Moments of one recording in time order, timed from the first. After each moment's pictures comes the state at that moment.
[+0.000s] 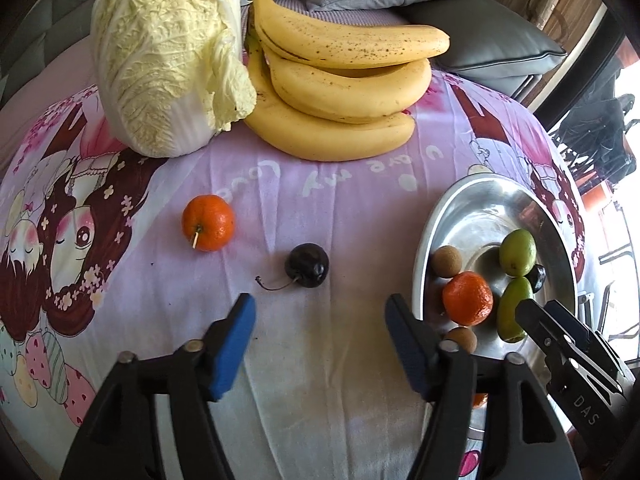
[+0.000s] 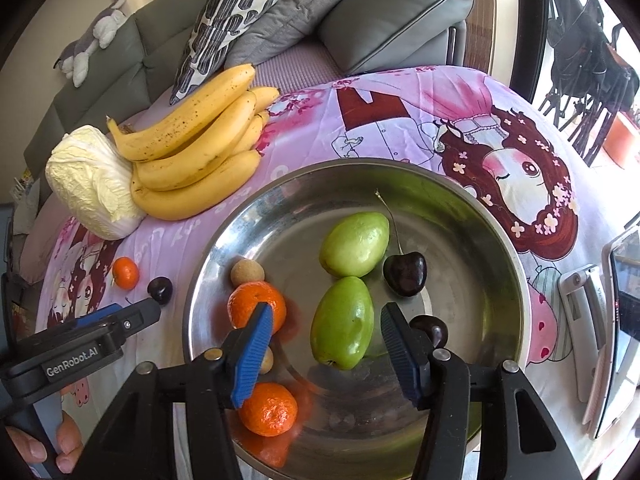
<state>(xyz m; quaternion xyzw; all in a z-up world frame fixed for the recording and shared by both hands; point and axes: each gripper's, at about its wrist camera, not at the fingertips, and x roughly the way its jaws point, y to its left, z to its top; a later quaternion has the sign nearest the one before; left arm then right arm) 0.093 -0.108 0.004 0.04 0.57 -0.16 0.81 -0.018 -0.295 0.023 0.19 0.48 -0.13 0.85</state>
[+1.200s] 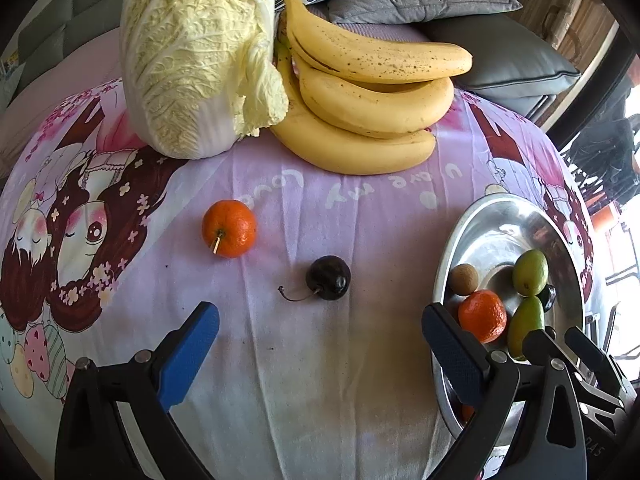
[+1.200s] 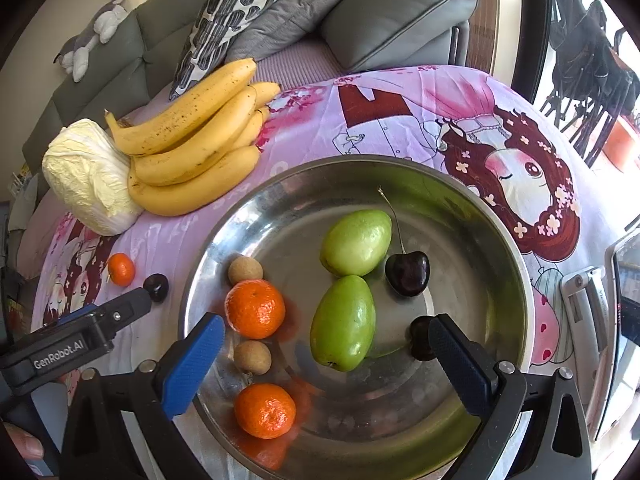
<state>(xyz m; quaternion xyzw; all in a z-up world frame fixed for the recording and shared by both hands) 0.092 -0.100 0.005 0.03 0.55 -0.13 0.82 -0.017 -0.293 0.020 0.18 0.48 -0.13 0.85</state>
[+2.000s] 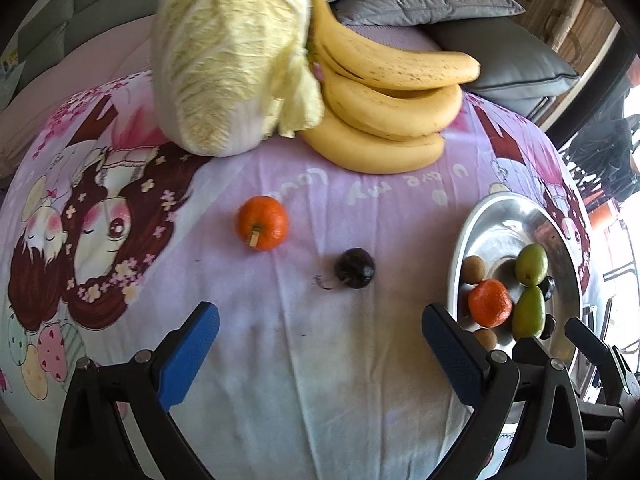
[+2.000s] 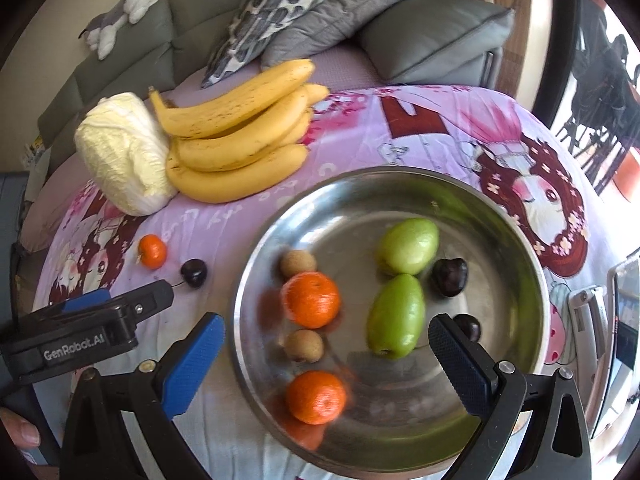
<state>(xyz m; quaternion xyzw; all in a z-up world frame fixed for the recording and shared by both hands) 0.090 -0.072 0.016 0.02 0.56 -0.13 0.82 -0.011 -0.251 0.038 0.14 0.48 -0.10 0.86</state>
